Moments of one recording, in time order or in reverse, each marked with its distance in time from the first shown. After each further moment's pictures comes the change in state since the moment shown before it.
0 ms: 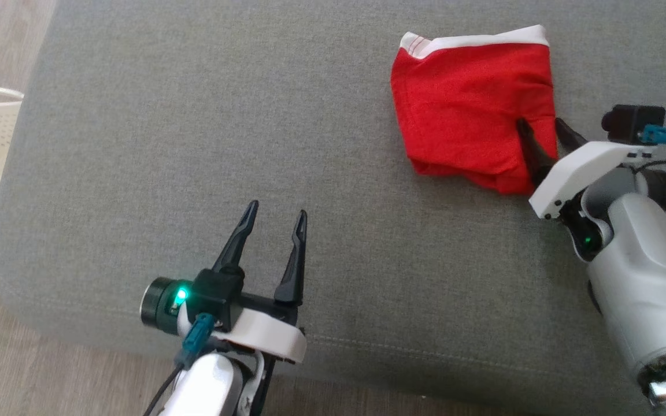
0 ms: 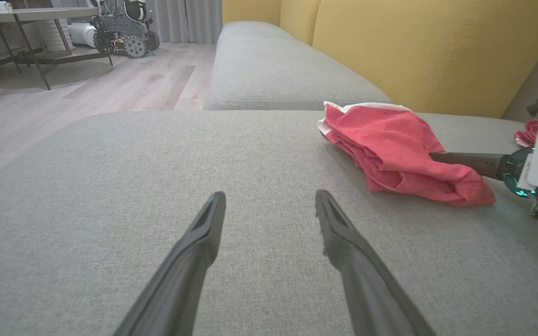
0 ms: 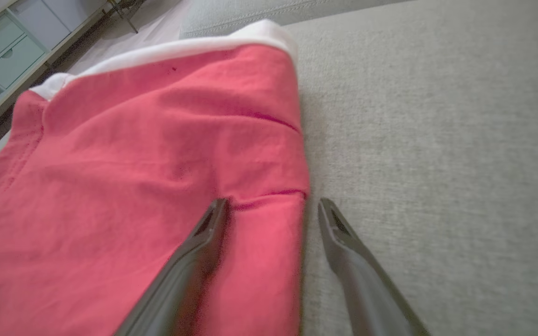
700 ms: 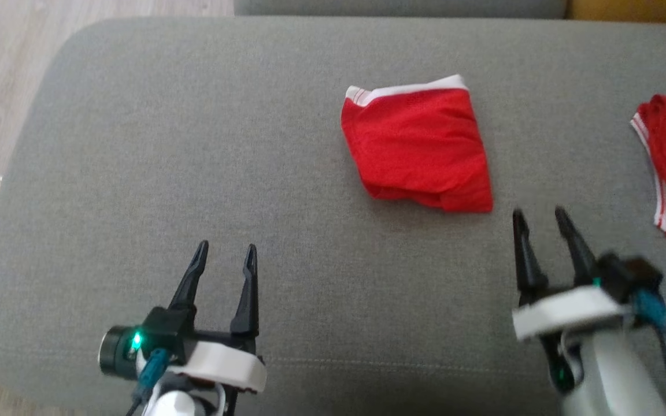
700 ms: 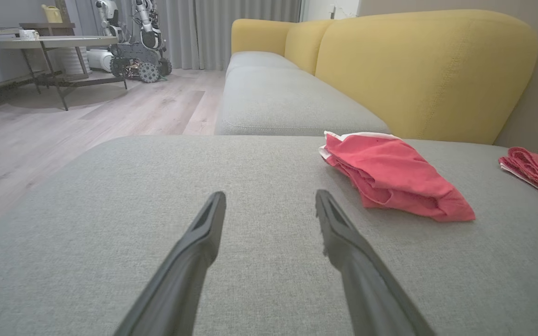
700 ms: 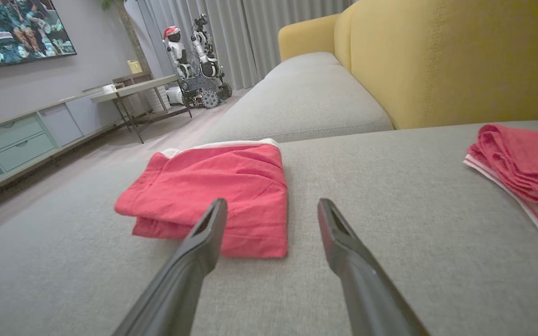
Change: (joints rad) left arm 0.152 0.001 0.151 -0.030 0.019 -0.026 0.000; right arm 0.583 0.184 -0.227 -0.577 -0.322 0.000 -0.289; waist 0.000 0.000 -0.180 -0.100
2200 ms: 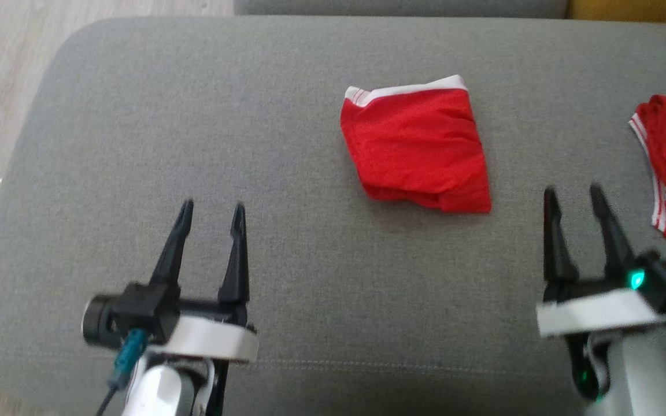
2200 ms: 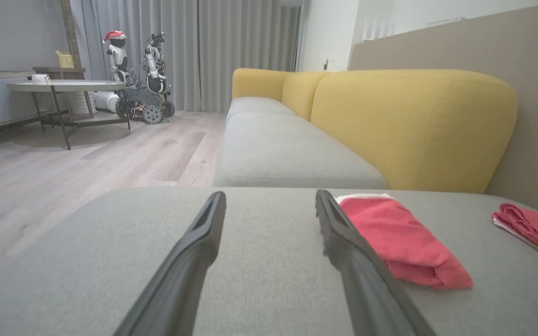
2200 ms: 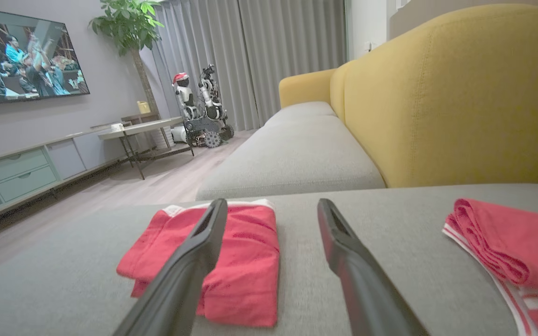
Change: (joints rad) left arm -0.070 -0.001 0.026 -0.088 -0.016 -0.012 0.000; right arm 0.026 -0.027 -0.019 -0.185 0.024 0.000 0.000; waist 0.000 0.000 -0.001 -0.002
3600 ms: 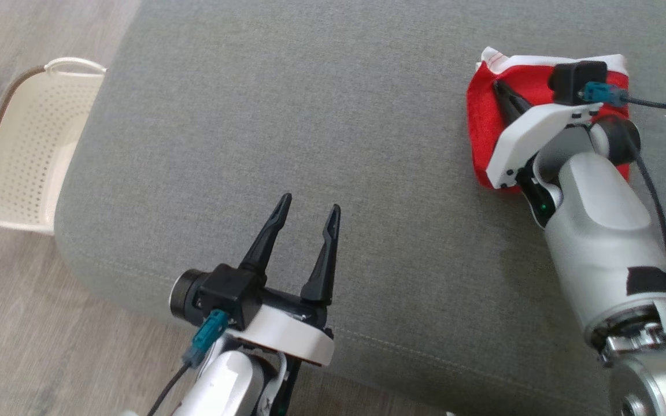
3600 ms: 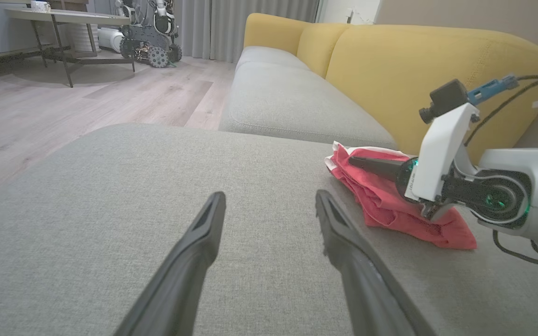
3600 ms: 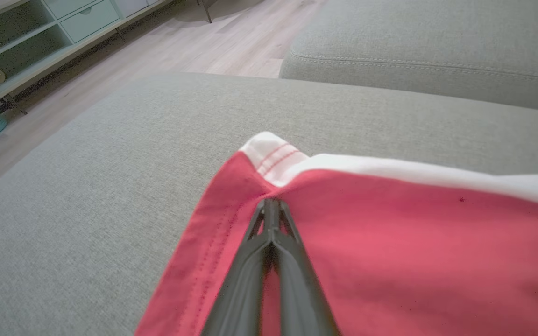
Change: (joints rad) left arm -0.111 -0.002 -0.272 0.063 -0.125 0.035 0.000; right arm -0.771 0.000 0.082 0.894 -0.097 0.000 0.232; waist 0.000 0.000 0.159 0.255
